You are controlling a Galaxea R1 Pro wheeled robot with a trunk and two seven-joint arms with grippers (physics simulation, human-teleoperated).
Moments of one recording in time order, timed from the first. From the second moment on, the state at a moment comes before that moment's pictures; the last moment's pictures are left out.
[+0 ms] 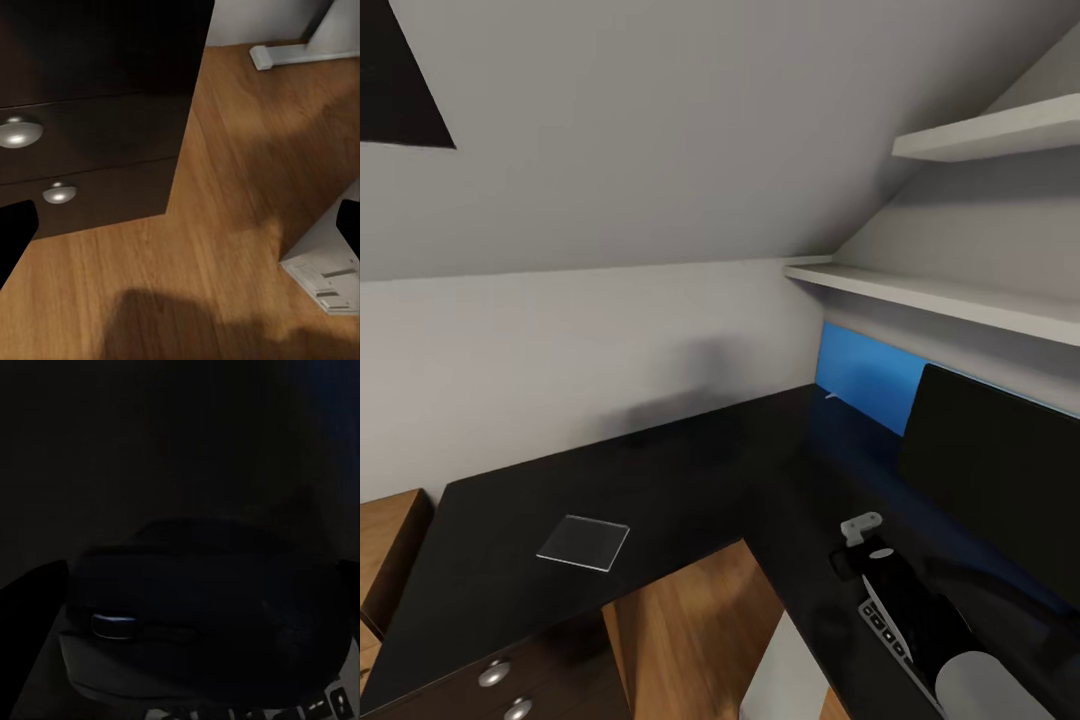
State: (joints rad) left arm 0.10 0.13 -0.33 -0.87 0.51 -0.27 0.21; right arm -0.56 -0.11 0.16 -0.76 0.15 0.47 0.06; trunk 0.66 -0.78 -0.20
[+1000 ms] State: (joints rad) left arm 0.10 0.13 -0.33 -0.87 0.50 -0.27 0.21; right arm -0.56 -0.11 0.16 -0.77 0.15 0.41 0.05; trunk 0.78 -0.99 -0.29
